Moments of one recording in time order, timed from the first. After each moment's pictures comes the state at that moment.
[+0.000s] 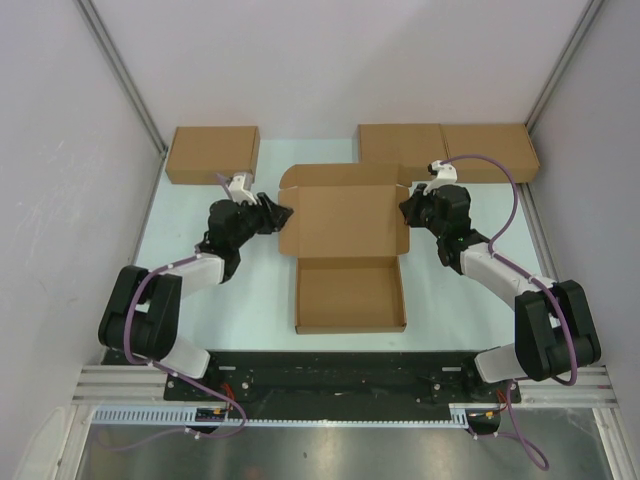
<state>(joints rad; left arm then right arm) -0.23 1.51 0.64 0.65 0.31 -0.50 0.30 1.41 0.80 0.29 -0.07 0.33</state>
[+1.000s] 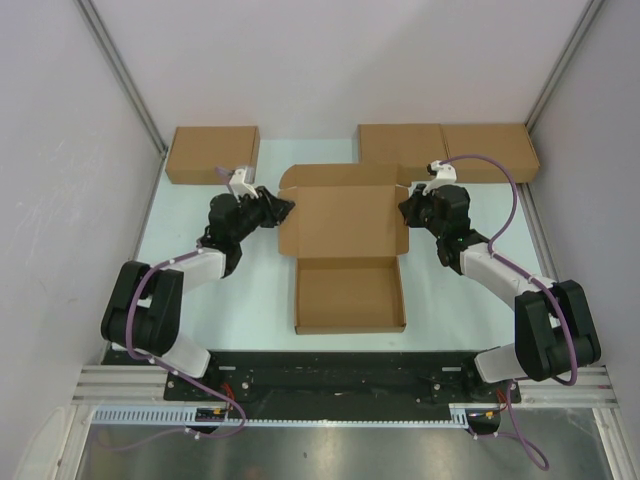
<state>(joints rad) -0.24 1.54 0.70 0.69 0.37 -0.52 0.30 1.41 0.80 0.29 -0.07 0.33</state>
